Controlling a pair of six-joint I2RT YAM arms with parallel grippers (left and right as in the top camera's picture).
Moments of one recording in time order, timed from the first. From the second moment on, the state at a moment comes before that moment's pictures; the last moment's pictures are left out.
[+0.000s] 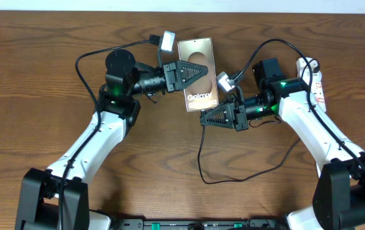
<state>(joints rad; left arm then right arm) -0.29 1.56 0.96 0.62 1.06 -1.06 0.24 1.68 1.19 -0.88 -1.46 -0.47</state>
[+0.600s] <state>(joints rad) -0.29 1.56 0.96 0.63 1.08 -0.98 0.23 1.68 1.18 -0.82 -1.47 -0.31</state>
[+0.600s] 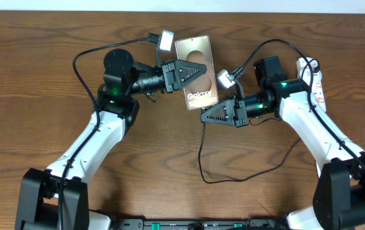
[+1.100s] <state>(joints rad) -0.25 1.56 0.97 0.62 1.19 -0.99 0.21 1.68 1.18 -0.82 -1.50 -0.30</state>
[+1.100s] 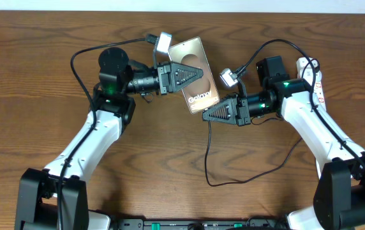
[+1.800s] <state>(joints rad) -0.27 1.56 0.96 0.60 1.34 -1.01 0.19 1.68 1.18 -0.79 -1.54 -0.28</state>
